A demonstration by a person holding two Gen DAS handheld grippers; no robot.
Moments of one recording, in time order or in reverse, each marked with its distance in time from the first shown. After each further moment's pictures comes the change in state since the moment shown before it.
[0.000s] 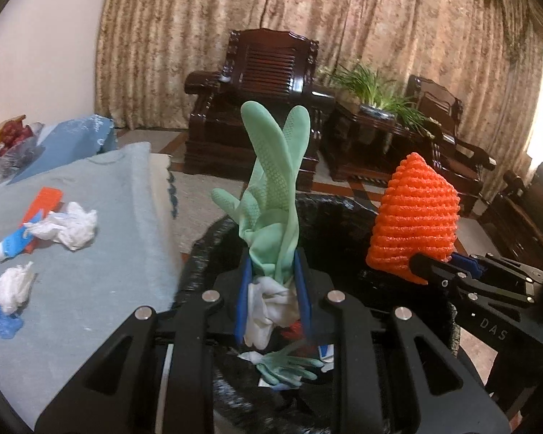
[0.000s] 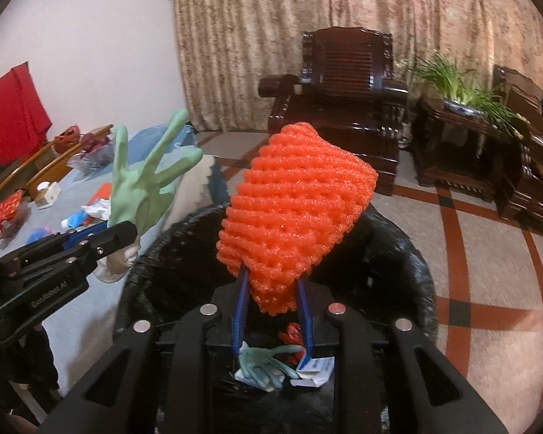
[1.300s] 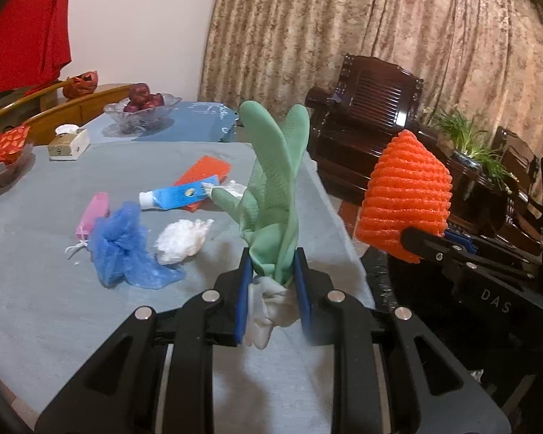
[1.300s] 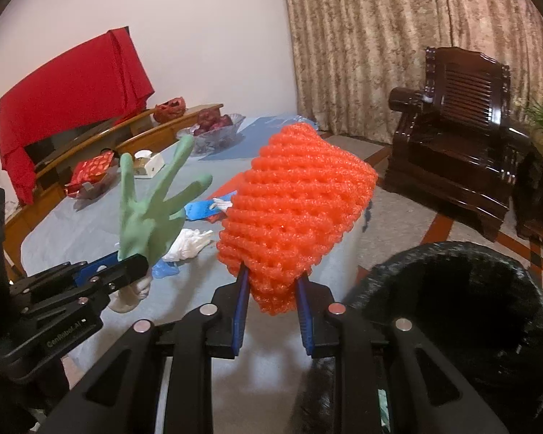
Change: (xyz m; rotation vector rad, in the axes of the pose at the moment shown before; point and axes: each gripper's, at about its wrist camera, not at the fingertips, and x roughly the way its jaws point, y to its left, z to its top) left arm -0.120 0.135 -0.036 -0.234 -0.082 0.321; right arm 0.026 0.173 0.020 -0.228 -0.002 0.364
